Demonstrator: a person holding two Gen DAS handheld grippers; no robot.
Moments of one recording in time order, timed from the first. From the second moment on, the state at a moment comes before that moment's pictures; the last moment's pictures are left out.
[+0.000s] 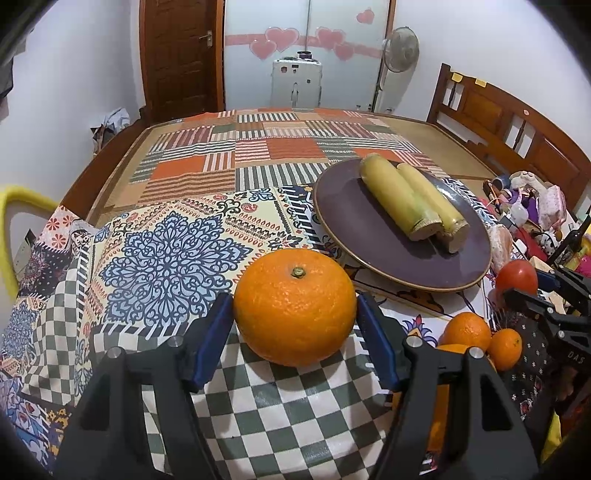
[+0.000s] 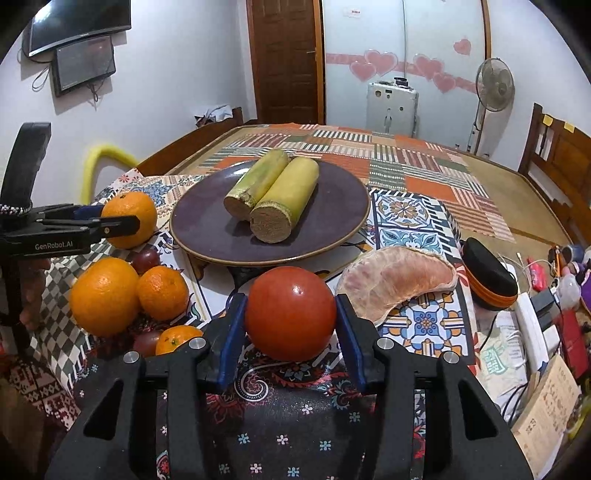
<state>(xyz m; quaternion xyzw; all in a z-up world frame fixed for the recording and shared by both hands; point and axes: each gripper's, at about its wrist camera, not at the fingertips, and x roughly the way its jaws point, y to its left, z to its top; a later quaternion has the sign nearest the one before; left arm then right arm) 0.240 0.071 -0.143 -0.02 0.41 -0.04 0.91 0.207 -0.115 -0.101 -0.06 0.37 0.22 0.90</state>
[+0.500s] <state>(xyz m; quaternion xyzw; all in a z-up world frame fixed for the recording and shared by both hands) 0.225 0.070 -0.103 -0.03 0.37 -0.03 0.93 0.216 -0.127 -0.065 -0.06 0.33 0.21 0.92</state>
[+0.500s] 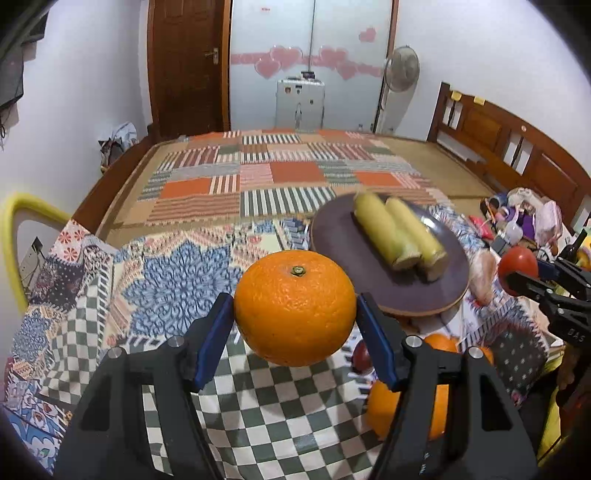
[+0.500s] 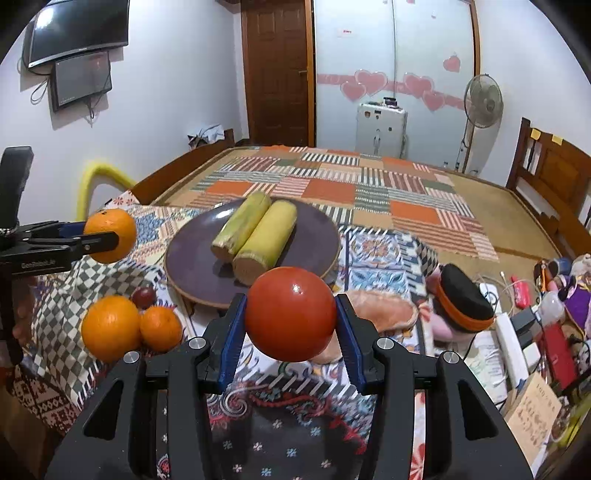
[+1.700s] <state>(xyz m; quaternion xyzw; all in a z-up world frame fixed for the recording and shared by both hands) 0.313 0.024 -0.075 -0.01 0.34 -0.05 0.94 0.302 -0.106 -0.053 -0.09 0.30 0.20 0.93</state>
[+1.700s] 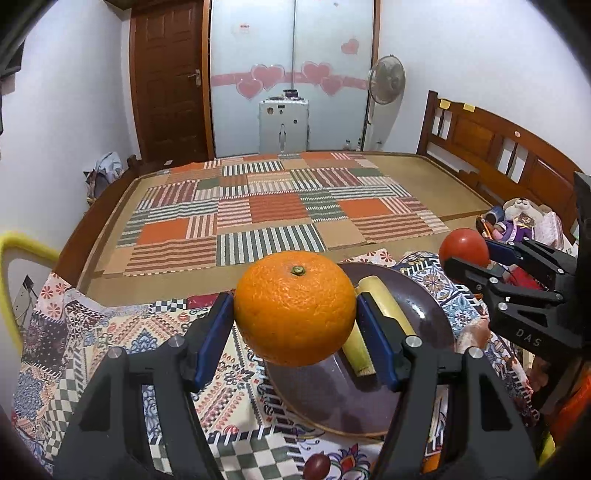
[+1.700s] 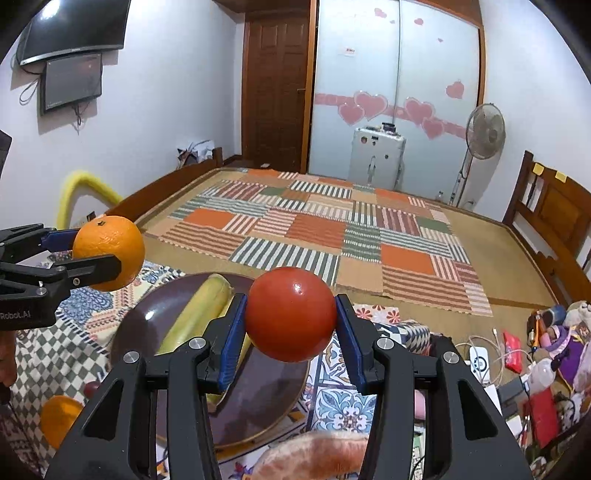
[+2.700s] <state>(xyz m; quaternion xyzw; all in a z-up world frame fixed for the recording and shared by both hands) 0.360 0.018 -0.124 0.00 0.43 -0.06 0.90 0.344 -0.090 -0.086 -0.10 0.40 0.24 0.88</state>
